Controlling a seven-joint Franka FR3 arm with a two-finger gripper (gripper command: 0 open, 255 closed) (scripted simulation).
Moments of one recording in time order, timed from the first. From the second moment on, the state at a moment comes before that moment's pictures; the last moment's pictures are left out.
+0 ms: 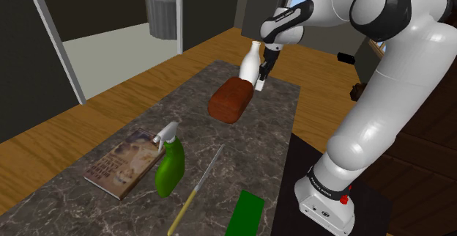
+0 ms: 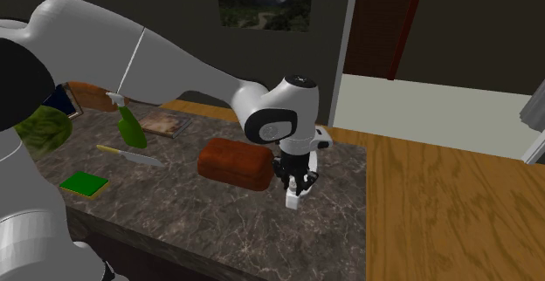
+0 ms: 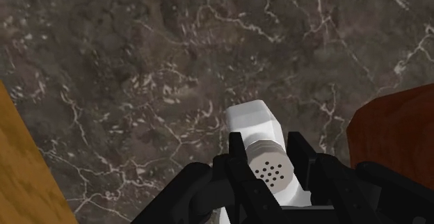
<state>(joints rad) -0.18 0.11 -0.29 -2.10 0.05 2.21 -0.64</state>
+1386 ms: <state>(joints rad) -0.18 0.01 -0.29 -1.93 0.02 1.95 -0.61</state>
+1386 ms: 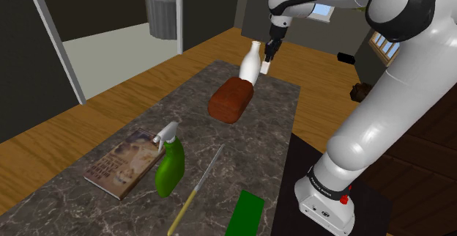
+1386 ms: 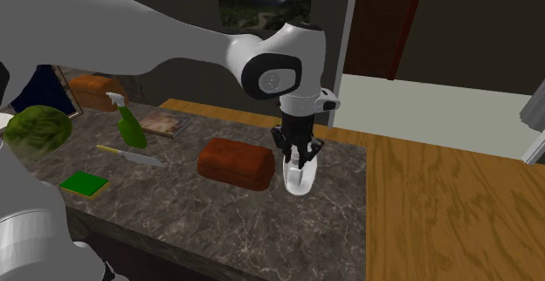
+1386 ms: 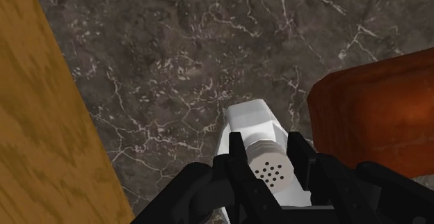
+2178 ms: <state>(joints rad) -0.16 -0.04 -0.28 -1.86 0.00 1.82 -0.58</state>
